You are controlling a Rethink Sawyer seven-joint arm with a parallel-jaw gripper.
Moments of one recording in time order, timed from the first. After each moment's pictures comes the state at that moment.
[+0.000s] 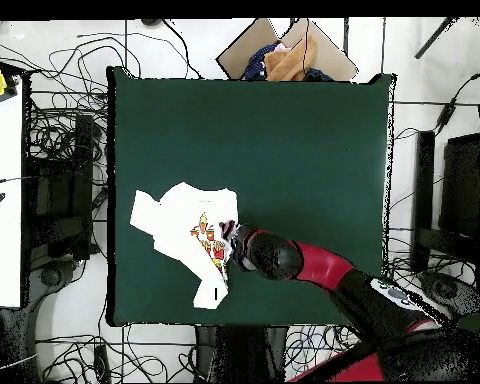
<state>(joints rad) -0.85 -0.30 0.52 1.96 -0.36 0.15 1.94</state>
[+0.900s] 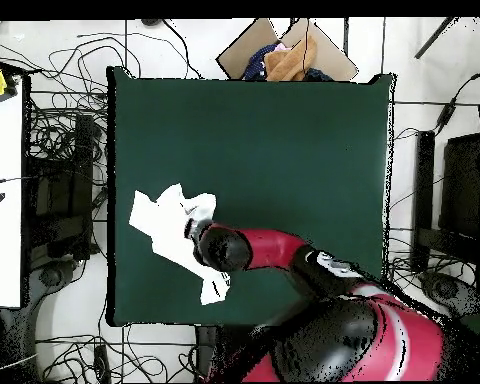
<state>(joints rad) -0.50 -0.38 0.40 1.91 -0.36 0.09 1.94</state>
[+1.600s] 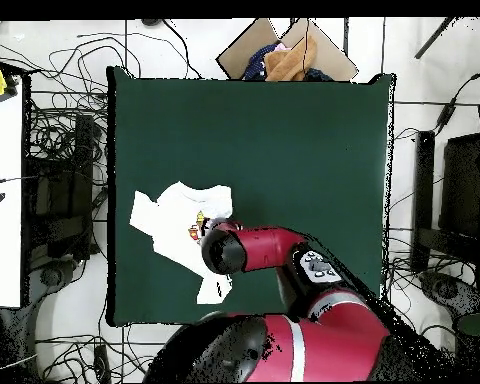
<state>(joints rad) -0.35 -0.45 0.17 1.84 -0.39 0.08 1.94</state>
